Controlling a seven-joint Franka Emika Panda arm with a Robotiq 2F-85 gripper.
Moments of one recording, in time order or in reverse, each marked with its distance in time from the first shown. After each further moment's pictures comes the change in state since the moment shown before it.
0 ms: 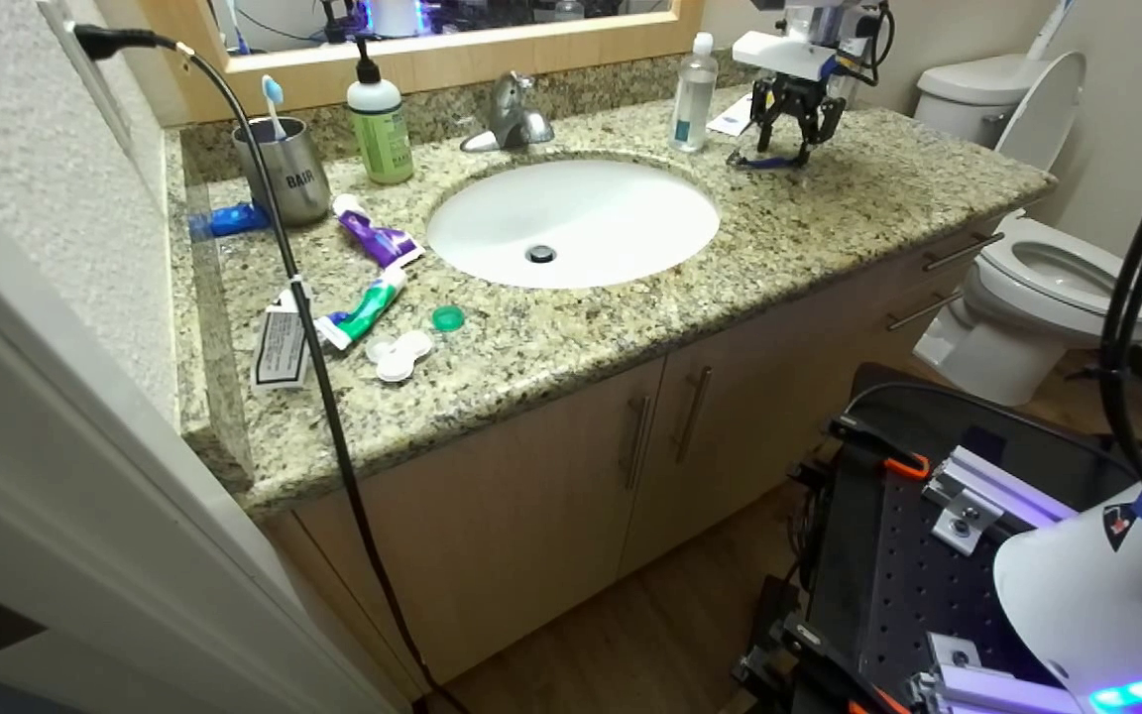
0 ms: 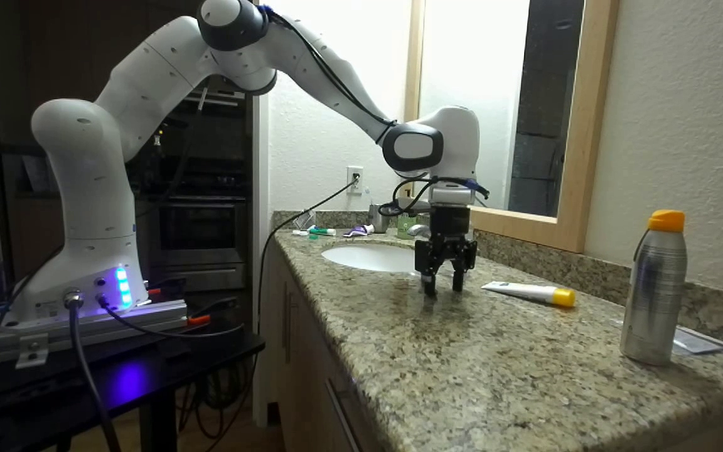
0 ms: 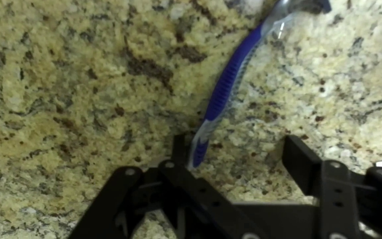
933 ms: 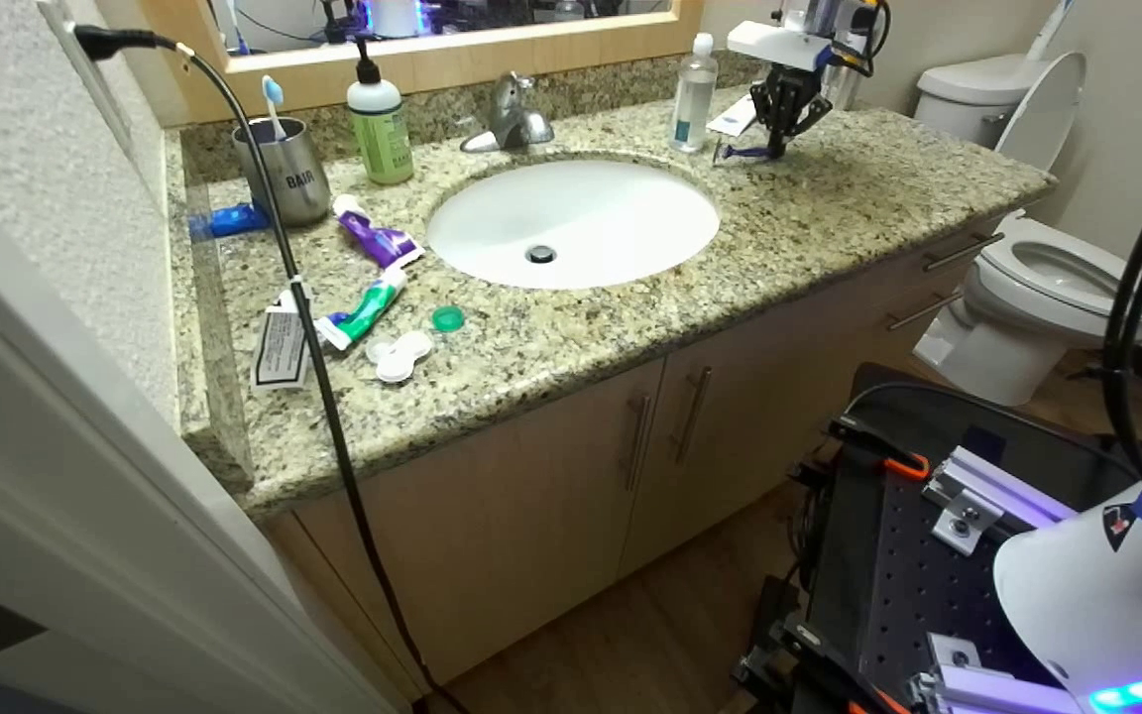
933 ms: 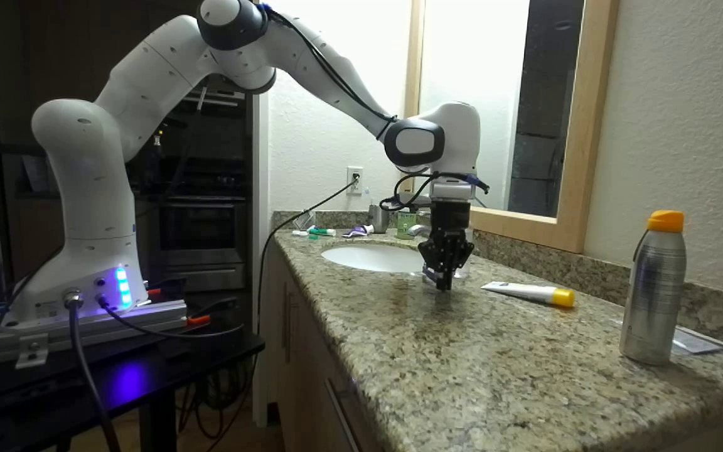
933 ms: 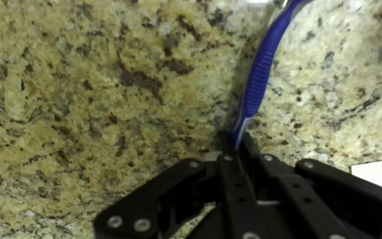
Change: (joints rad) arm 0.004 -0.013 0.007 0.014 0.008 -0.029 0.008
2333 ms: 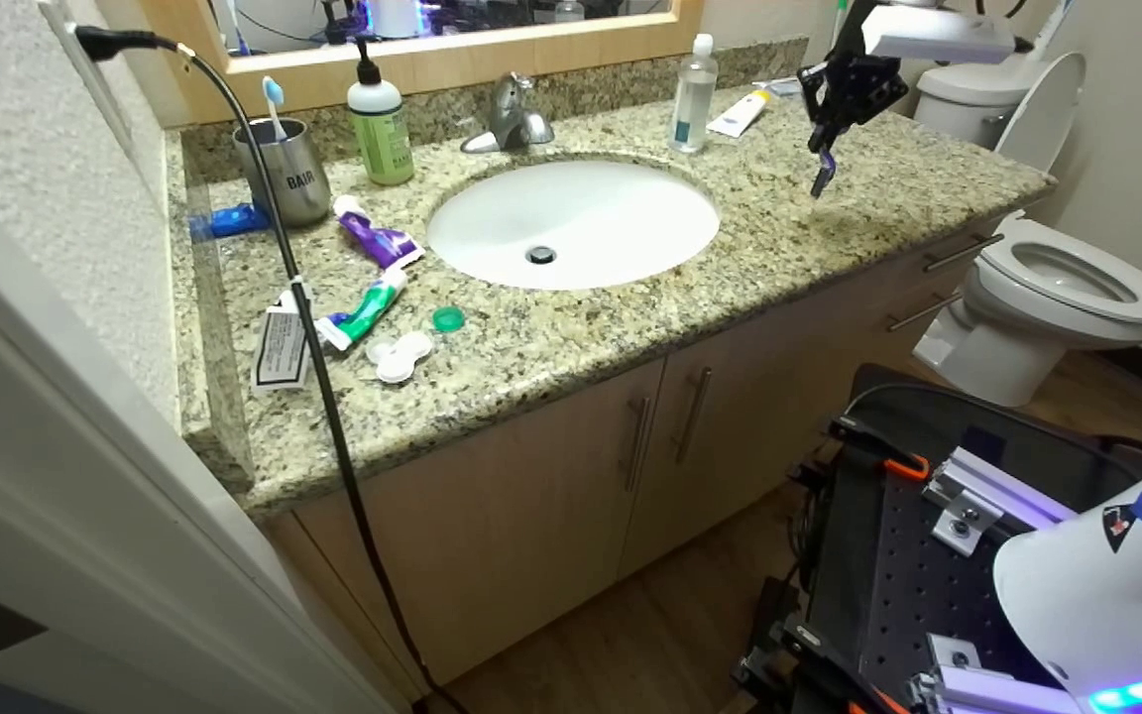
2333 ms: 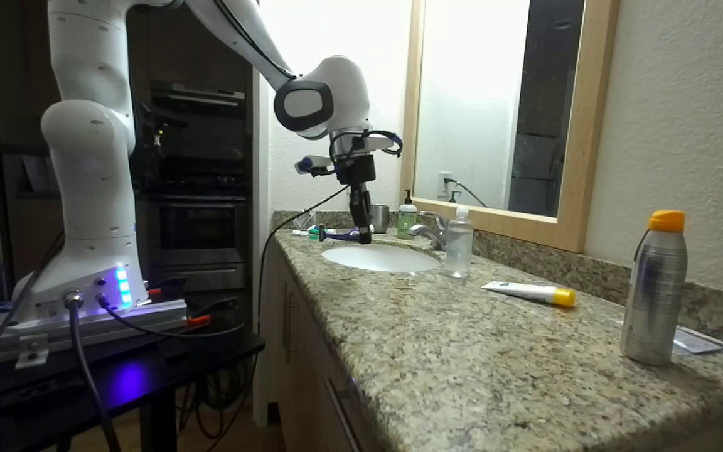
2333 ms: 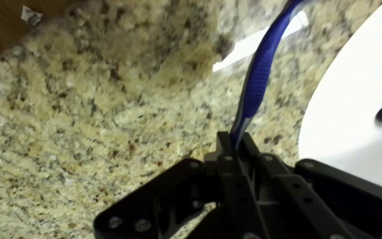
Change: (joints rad) arm 0.131 -0.710 -0.010 -0.842 -0.246 0.402 -0.768
